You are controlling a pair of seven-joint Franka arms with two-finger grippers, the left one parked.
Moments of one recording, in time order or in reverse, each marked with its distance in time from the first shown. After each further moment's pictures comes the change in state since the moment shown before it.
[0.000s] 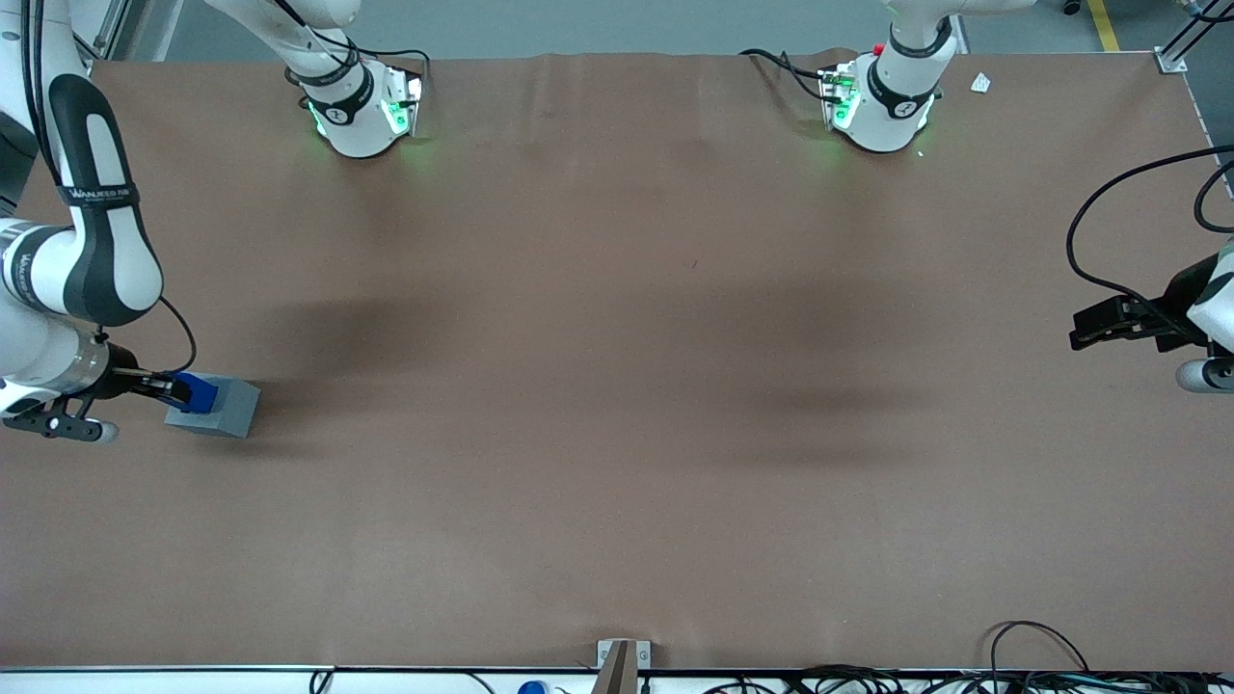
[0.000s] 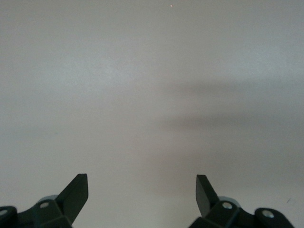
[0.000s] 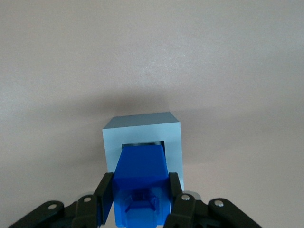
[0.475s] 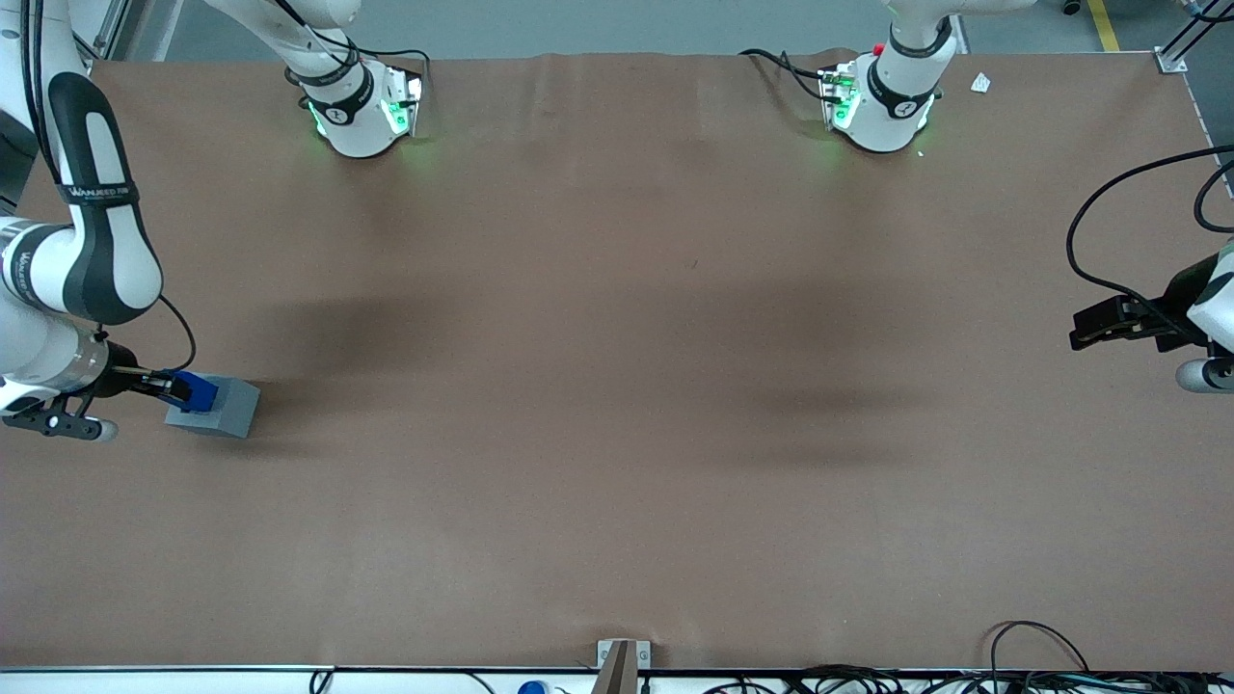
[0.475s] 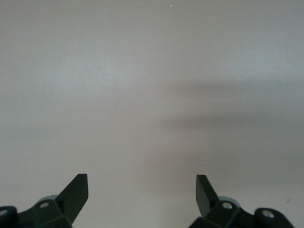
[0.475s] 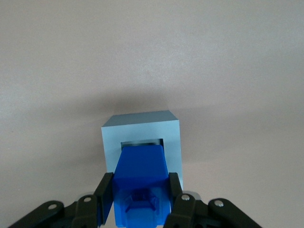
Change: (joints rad) arm 0.000 -0.006 -0.002 -0.008 0.000 0.000 0.001
